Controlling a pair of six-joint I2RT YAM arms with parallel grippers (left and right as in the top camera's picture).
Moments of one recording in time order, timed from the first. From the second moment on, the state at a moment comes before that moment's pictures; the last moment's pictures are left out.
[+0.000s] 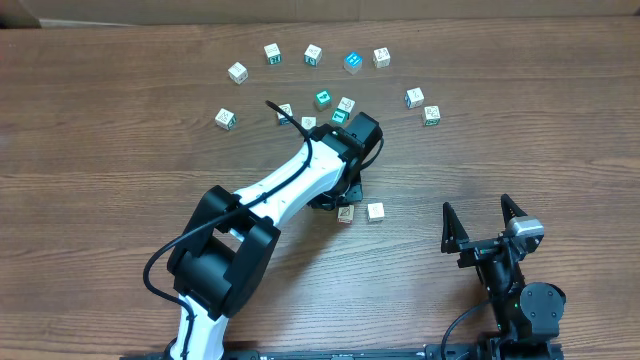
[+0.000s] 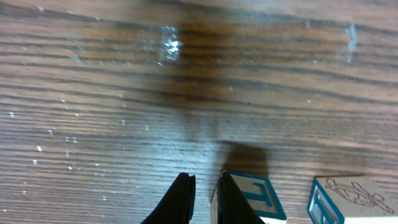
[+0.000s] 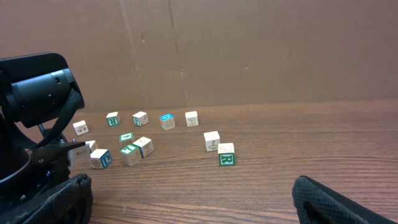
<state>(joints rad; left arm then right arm) -0.68 2.07 1.52 -0.96 -0.03 -0.75 0.00 0.01 0.02 -0.02 -0.17 0.12</state>
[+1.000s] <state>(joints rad) -0.68 2.07 1.52 -1.03 -0.02 -0.72 0.00 0.01 0.02 -0.02 -0.17 0.12</state>
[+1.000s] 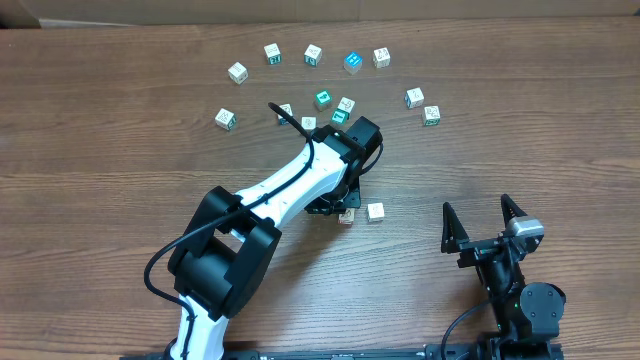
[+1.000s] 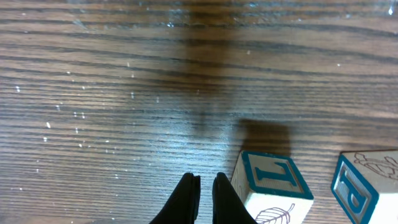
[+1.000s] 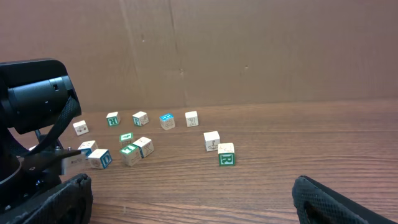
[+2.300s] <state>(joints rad) -0.69 2.07 1.52 -1.03 0.04 -0.67 0.00 0.01 0.02 -0.02 -0.17 0.12</state>
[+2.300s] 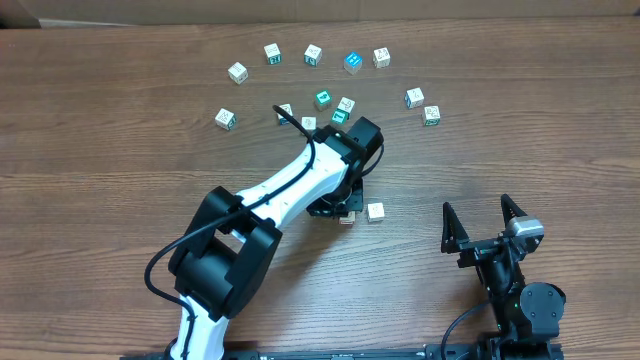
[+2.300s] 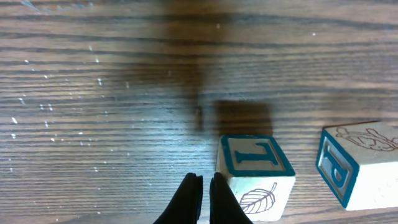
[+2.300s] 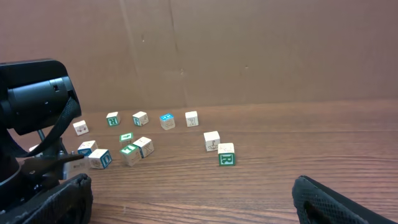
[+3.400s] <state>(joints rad) -0.72 2.07 1.52 -1.02 0.03 -0.68 0.00 0.01 0.02 -0.02 -0.17 0.12</state>
